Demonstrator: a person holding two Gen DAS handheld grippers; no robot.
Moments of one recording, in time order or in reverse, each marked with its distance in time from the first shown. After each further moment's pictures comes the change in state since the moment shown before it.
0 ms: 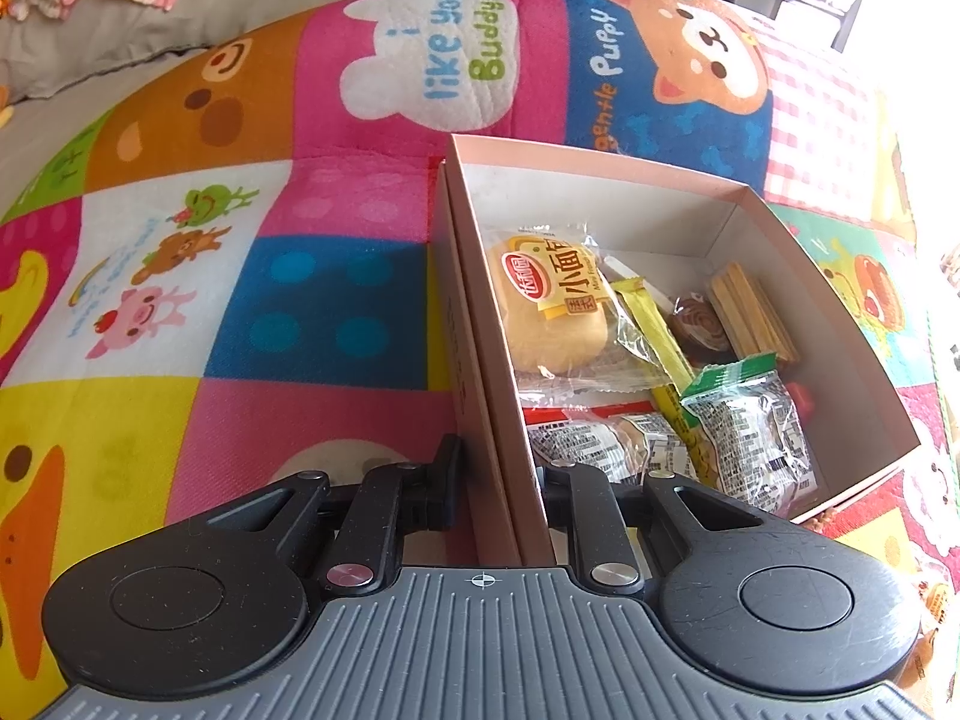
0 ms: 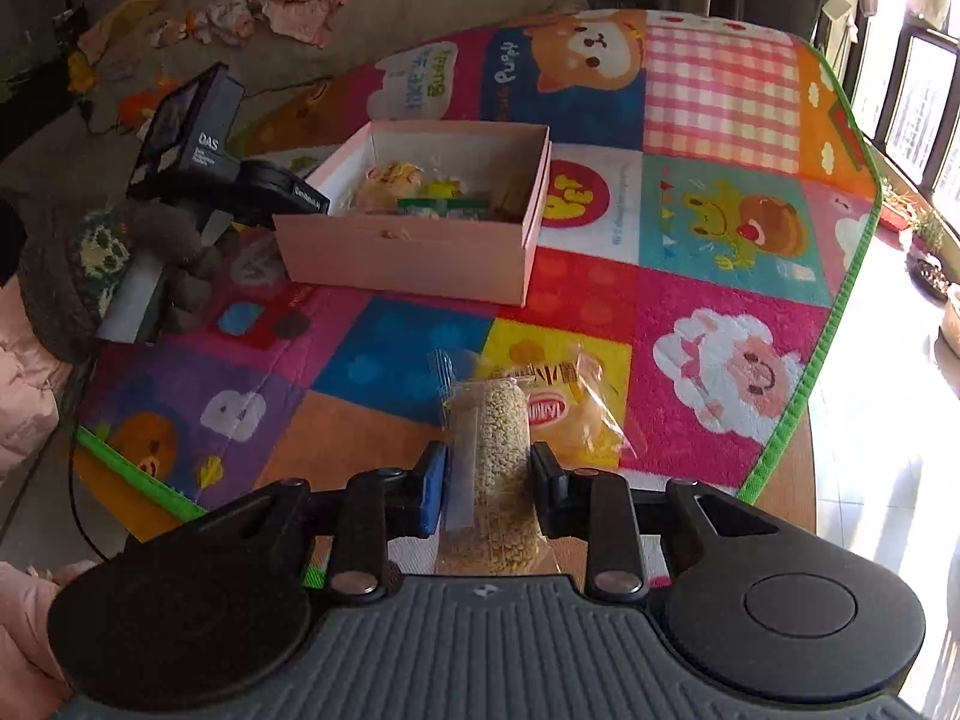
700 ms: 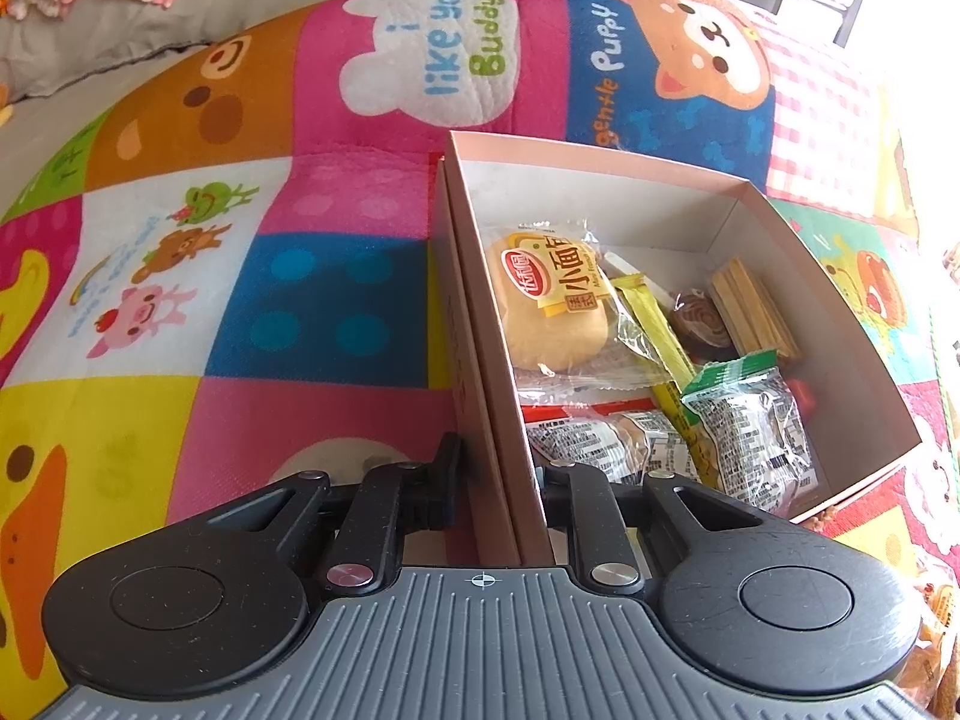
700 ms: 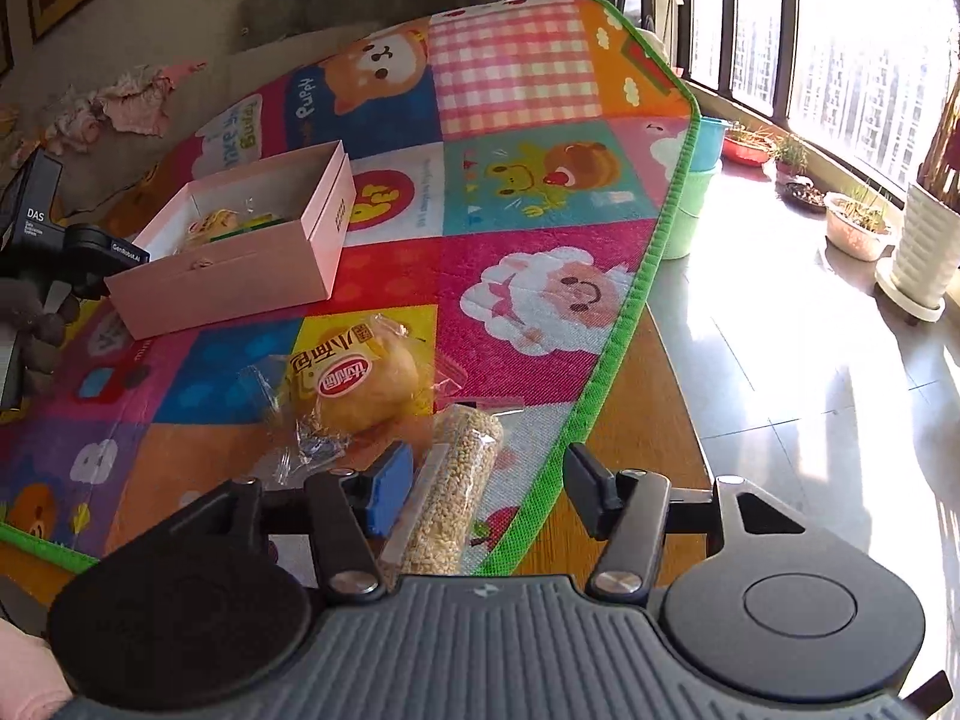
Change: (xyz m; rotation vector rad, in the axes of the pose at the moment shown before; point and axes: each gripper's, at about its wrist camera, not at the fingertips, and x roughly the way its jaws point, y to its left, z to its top) left arm 0.001 -0.002 0.003 0.004 0.017 0.009; right arm 0.015 -0.060 -0.093 0.287 0.001 -0.209
